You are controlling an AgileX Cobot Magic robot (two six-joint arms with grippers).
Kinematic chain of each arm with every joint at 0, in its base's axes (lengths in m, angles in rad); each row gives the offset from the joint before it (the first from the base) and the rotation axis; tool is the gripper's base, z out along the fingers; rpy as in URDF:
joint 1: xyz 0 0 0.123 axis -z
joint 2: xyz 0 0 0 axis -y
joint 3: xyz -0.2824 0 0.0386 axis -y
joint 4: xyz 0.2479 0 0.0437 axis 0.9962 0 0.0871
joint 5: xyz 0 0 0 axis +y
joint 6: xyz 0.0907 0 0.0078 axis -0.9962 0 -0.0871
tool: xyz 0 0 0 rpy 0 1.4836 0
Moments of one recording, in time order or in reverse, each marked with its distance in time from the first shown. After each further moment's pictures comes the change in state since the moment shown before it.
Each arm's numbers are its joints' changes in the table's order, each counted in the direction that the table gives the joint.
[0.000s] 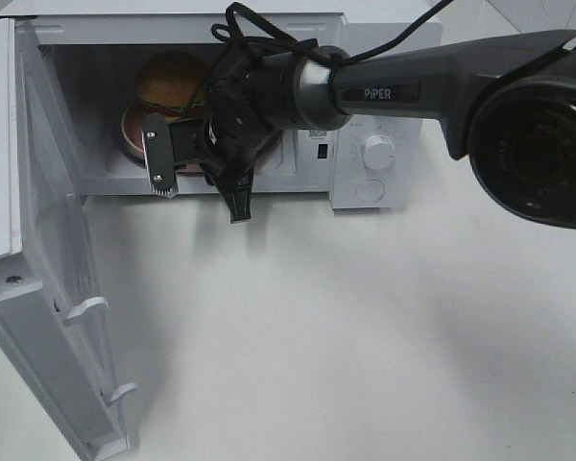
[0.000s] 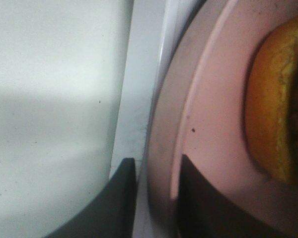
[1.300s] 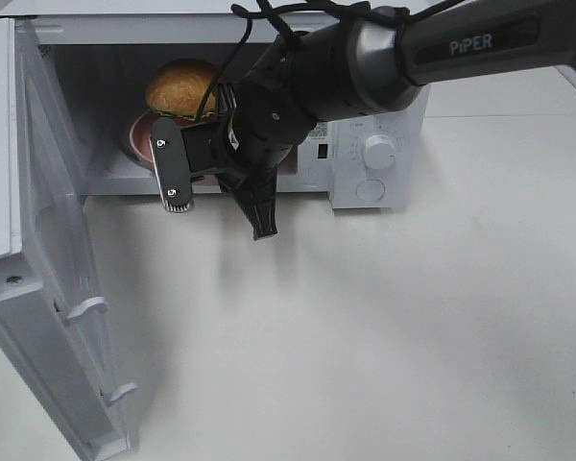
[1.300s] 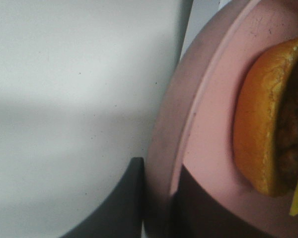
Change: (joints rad) left arm 0.000 0.000 0.000 0.000 0.000 0.000; right arm -0.033 0.268 -0.361 -0.011 -0.076 0.002
